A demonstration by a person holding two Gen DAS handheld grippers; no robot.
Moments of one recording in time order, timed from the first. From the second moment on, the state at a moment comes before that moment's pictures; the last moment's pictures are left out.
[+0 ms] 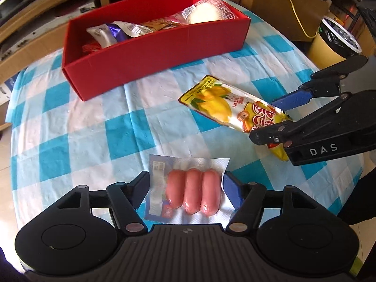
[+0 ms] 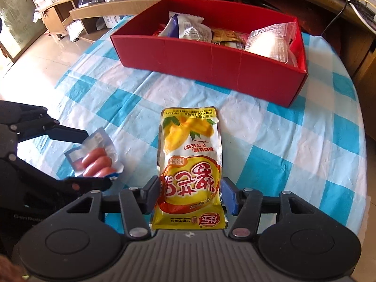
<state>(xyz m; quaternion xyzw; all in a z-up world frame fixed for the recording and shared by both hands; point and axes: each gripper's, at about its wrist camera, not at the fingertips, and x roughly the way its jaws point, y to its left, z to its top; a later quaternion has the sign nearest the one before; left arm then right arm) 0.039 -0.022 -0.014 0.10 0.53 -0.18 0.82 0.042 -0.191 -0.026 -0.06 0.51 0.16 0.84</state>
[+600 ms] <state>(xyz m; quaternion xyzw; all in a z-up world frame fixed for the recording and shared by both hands) 0.055 -0.008 0.013 0.03 0.50 -0.17 0.85 0.038 -0.201 0.003 -0.02 0.48 0.17 0.86</state>
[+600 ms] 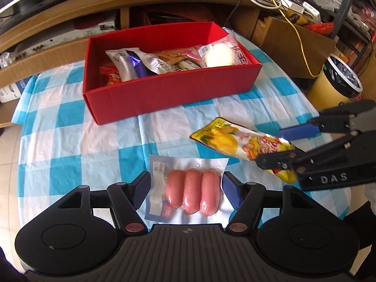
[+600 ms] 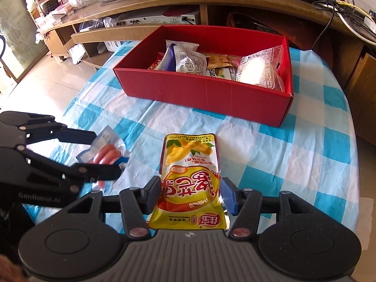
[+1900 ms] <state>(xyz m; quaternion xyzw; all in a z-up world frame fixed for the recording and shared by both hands) 0.057 0.004 0.011 0.00 0.51 -0.17 0.85 0.054 -0.187 -0.013 -0.04 0.50 0.16 0.85</state>
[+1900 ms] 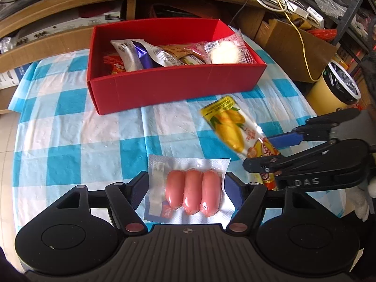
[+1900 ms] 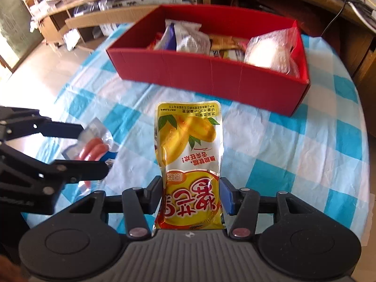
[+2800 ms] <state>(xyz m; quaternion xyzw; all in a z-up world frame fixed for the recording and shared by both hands) 0.114 -0.010 0.060 -0.01 0.42 -0.13 0.90 0.095 -0.197 0.047 0.02 0.42 0.12 0.90</state>
